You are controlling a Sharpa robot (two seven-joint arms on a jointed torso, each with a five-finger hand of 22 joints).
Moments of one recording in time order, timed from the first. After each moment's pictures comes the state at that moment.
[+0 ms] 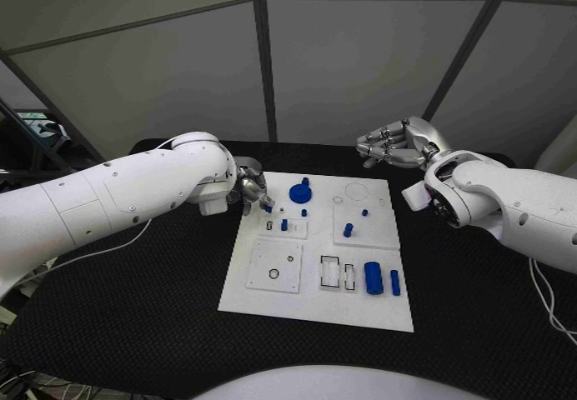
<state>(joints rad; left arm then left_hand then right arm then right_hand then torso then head) 1.26 -0.67 0.02 1.29 -1.06 0.23 -0.50 1.23 -0.10 0.57 0.11 0.17 0.85 0.08 0.62 0.64 1.28 0.00 1.11 0.94 1.46 -0.04 0.18 0.84 0.06 1.46 0.06 1.42 1.31 1.23 -0.75 0.00 1.34 -0.61 -0.38 0.21 1.38 -0.14 0.19 0.23 0.35 1.05 0.18 0.07 0.07 1.28 0.11 0.07 0.09 1.38 0.04 0.10 0.30 0.18 1.04 0.16 0.40 0.26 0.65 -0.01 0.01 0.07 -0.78</state>
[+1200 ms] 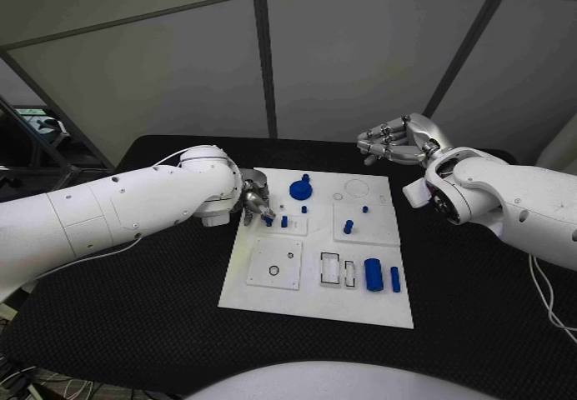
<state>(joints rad) 1.24 -0.68 -0.02 1.35 -1.15 0.21 -0.51 1.22 -0.12 0.60 0.09 0.17 0.85 0.08 0.63 0.65 1.28 0.00 1.11 0.93 1.46 -0.04 0.18 0.84 0.06 1.46 0.06 1.42 1.31 1.23 -0.75 0.00 1.34 -0.61 -0.37 0.21 1.38 -0.14 0.19 0.22 0.35 1.05 0.18 0.07 0.07 1.28 0.11 0.07 0.09 1.38 0.04 0.10 0.30 0.18 1.04 0.16 0.40 0.26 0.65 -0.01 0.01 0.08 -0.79</state>
